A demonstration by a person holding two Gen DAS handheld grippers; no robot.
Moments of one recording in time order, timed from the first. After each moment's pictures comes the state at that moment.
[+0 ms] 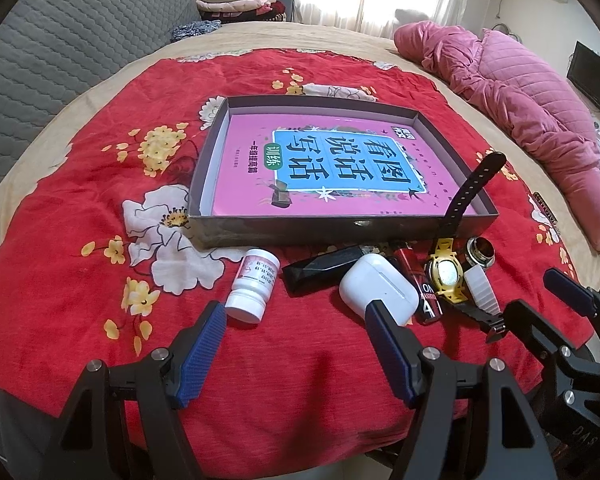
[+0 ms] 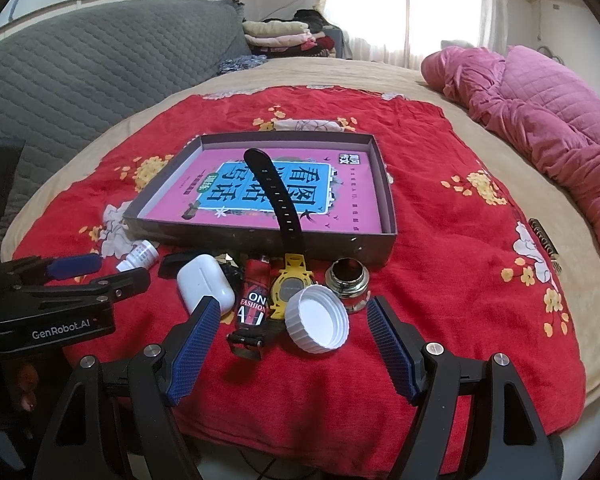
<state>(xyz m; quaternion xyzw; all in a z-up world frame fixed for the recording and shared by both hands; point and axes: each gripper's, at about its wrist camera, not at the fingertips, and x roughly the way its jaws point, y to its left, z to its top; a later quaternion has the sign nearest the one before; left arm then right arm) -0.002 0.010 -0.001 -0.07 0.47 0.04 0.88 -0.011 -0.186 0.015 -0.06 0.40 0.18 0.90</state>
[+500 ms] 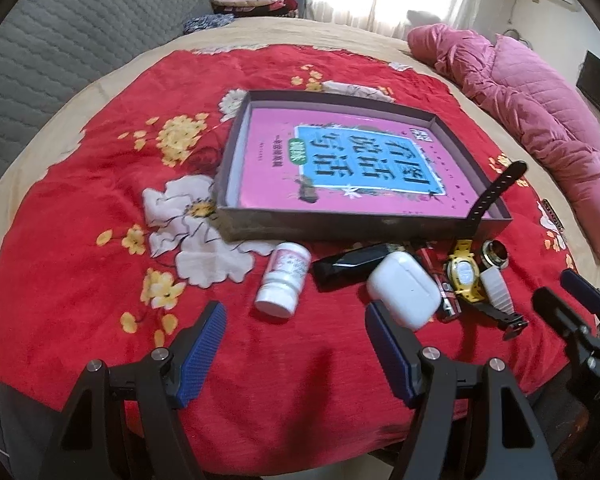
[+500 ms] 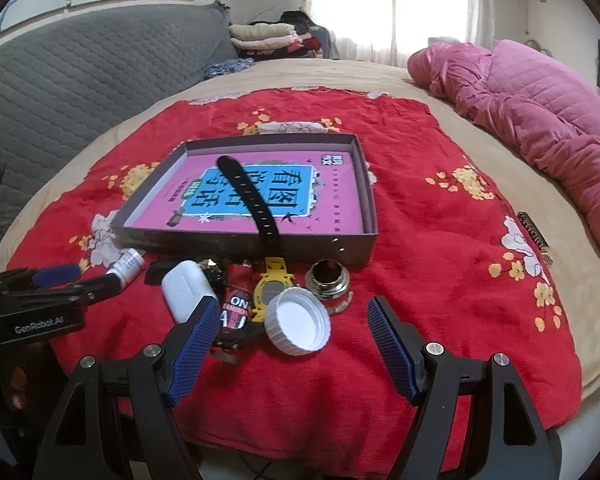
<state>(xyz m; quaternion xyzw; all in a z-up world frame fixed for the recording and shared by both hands) -0.008 0.033 -0.005 -0.09 0.48 0.05 0.87 -0.005 -0.204 0.014 -0.04 0.40 0.16 0.90</state>
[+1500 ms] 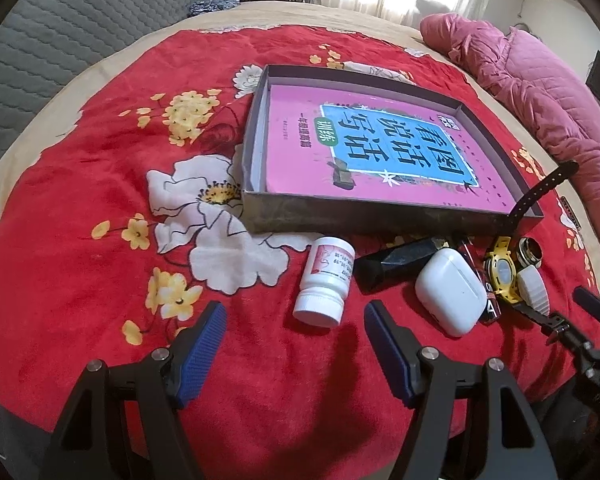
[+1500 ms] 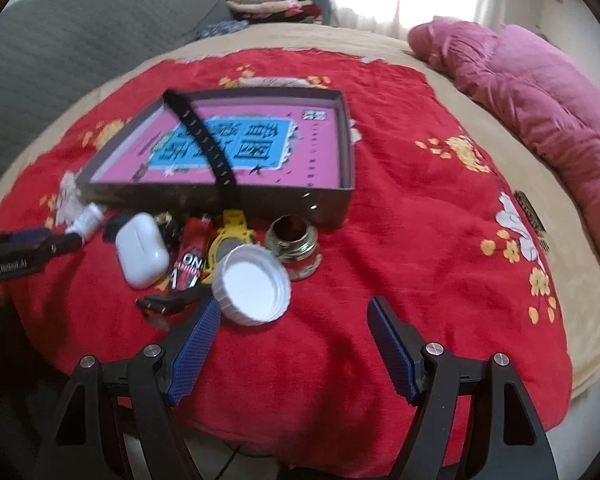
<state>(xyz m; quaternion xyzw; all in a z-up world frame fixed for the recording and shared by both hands) 0.010 0.053 -0.030 -0.09 0.50 0.05 0.86 0.009 -0.206 -0.019 -0.11 0.46 0.15 0.87</state>
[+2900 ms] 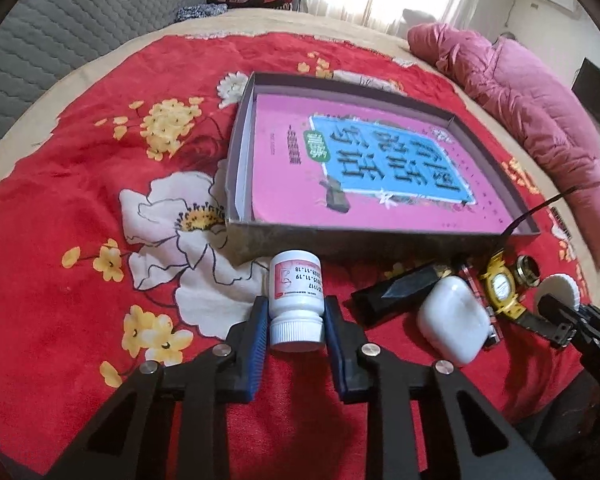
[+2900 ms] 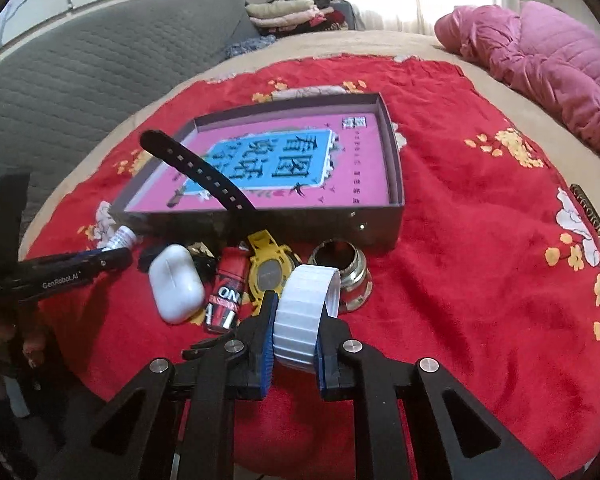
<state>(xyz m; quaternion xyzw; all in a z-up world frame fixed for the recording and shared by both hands) 0.028 0.064 -0.038 -0.11 0.48 0.02 0.87 0.029 -0.209 -0.019 -0.01 0.43 0.23 0.87</state>
